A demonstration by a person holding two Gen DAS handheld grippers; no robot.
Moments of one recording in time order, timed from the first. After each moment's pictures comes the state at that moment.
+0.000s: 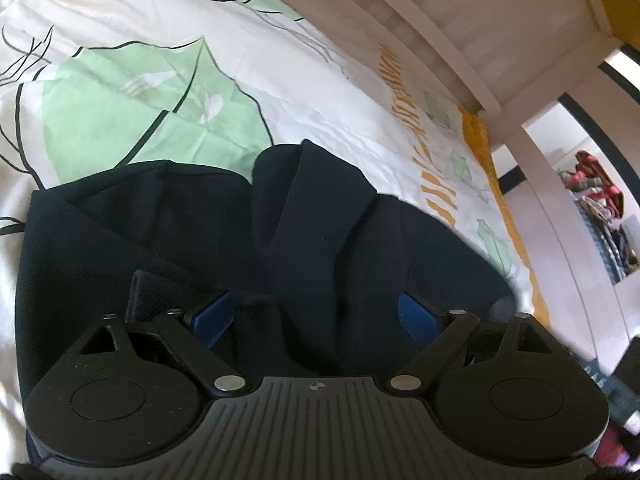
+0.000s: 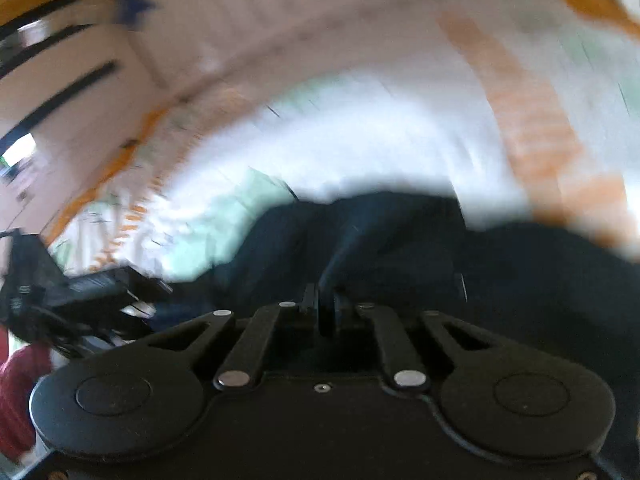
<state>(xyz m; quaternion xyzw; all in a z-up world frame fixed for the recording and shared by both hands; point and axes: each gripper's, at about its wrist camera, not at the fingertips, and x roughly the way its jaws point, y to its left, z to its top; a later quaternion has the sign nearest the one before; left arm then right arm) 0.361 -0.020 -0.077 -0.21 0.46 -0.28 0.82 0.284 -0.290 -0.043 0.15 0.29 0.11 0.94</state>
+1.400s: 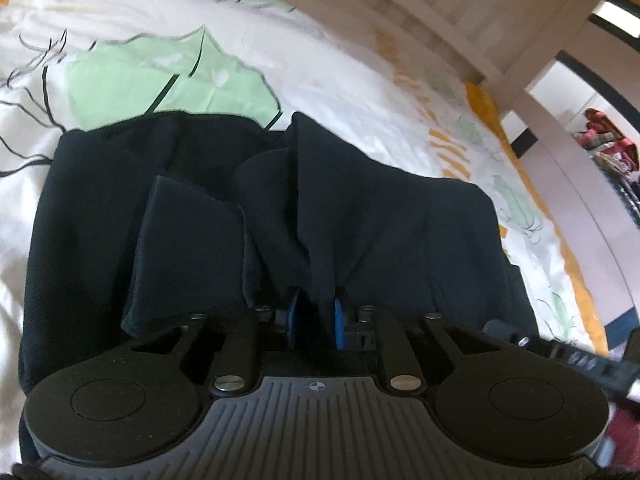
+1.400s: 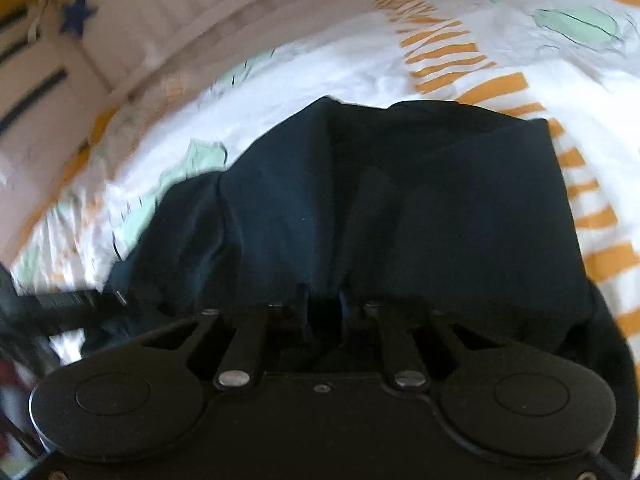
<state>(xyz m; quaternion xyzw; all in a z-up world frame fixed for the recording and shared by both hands) 0.305 -0.028 -0.099 -0.15 0.44 -0.26 0.85 0.224 -0.325 -0.106 0.25 0.37 0.02 0.89</state>
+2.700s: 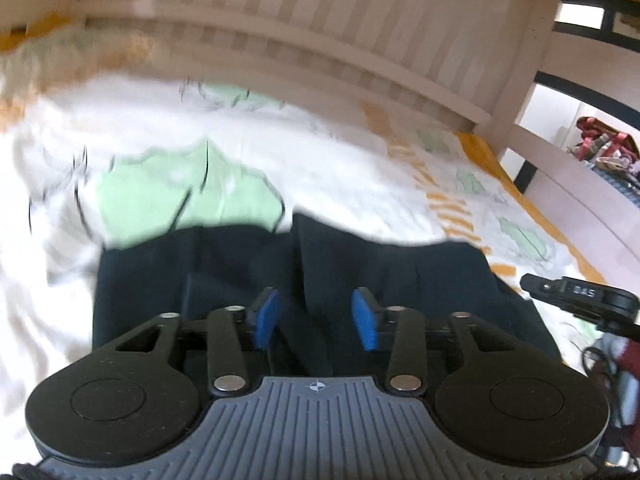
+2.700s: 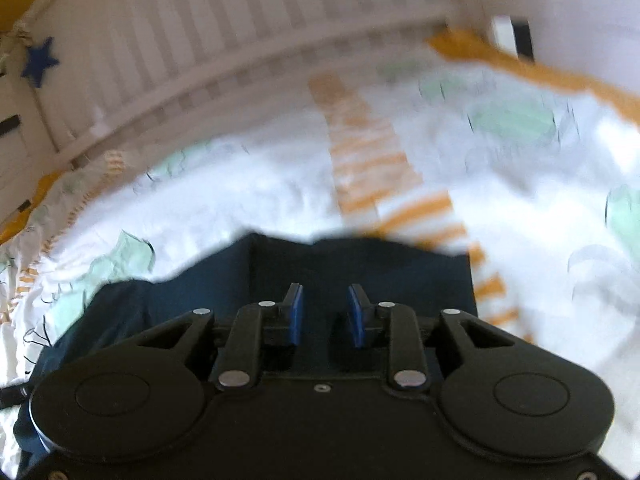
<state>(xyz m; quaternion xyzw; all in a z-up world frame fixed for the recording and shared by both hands) 0.276 -0.026 -0.055 -0.09 0.31 -0.23 0.92 0.233 -0.343 -0.074 0.17 0.25 -0.09 0.95</state>
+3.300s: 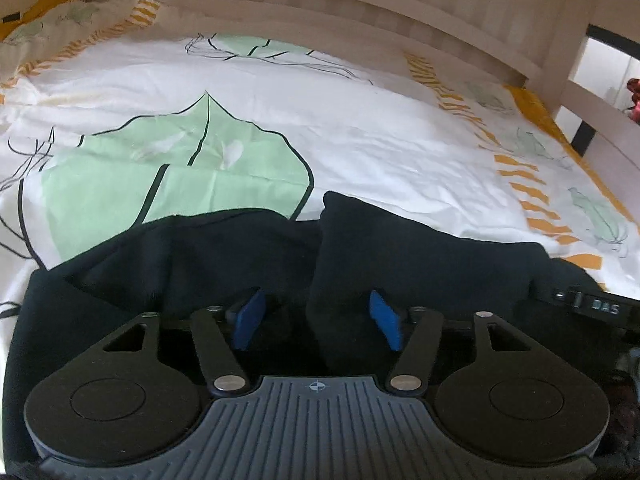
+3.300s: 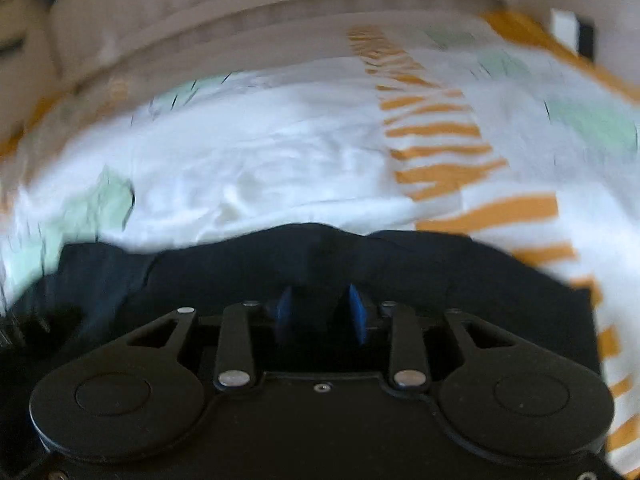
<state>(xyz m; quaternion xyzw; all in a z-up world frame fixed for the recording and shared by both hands) 0.357 -0.073 -0.109 -0.04 0.37 -0.18 0.91 0.329 -0.340 -0.130 0.14 0.34 -0.08 0.93</state>
